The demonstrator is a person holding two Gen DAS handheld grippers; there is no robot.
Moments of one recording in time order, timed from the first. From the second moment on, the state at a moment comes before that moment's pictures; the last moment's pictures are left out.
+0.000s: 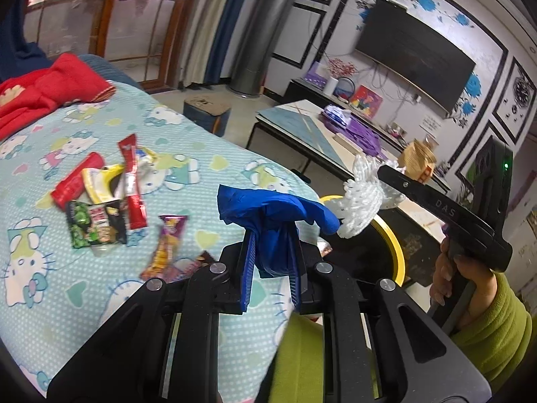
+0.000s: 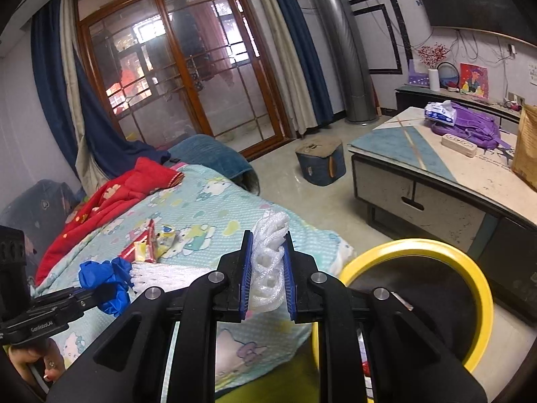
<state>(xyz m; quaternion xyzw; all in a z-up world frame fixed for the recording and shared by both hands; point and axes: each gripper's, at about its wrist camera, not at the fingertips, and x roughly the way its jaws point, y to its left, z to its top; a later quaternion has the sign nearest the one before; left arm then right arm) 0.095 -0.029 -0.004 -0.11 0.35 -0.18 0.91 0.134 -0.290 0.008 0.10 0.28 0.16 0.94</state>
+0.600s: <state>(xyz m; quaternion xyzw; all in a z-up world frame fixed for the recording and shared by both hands) 0.106 -0.104 -0.012 -0.06 0.36 -0.25 0.90 0.135 -0.344 -0.004 0.07 0.27 0.06 0.96</state>
